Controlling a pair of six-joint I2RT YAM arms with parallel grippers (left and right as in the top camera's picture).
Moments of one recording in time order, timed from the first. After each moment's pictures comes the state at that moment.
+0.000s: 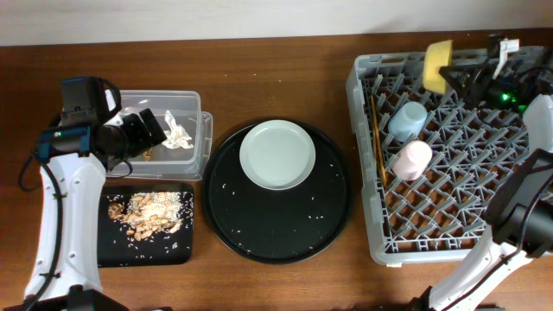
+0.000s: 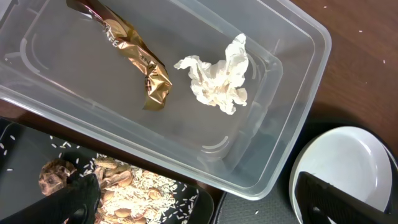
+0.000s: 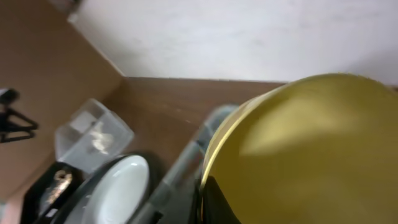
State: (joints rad) left arm 0.16 1.52 1.37 -0.94 0.08 -0.33; right arm -0.52 2.15 1.74 -0.58 -1.29 -0.41
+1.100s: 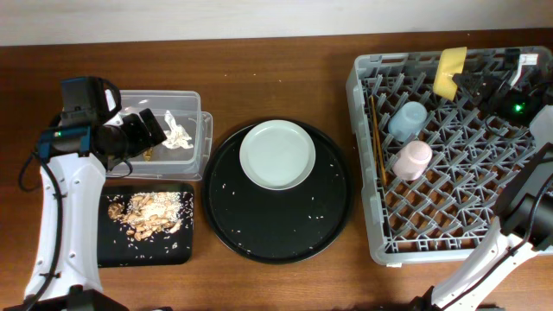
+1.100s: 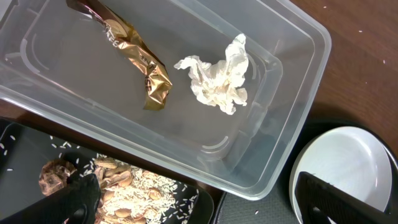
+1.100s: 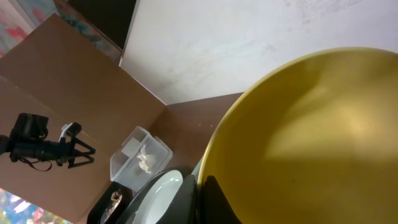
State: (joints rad) left arm 0.16 1.52 1.37 -0.94 0.08 -0.33; right arm -0.60 2.26 1.74 -0.49 -1.54 -0.23
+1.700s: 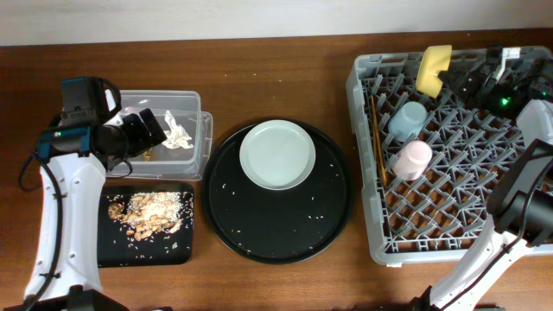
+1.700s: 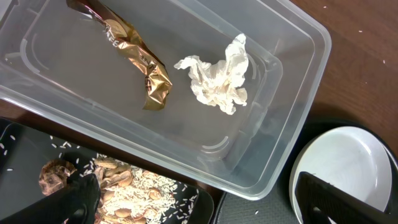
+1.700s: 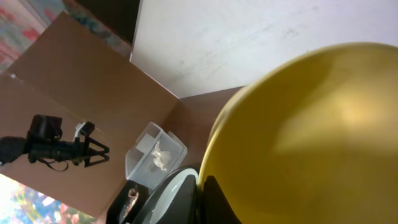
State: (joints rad) left arm 0.16 1.52 1.37 -0.94 0.08 -0.33; right arm -0.54 2.26 1.74 -0.49 -1.55 -0.16
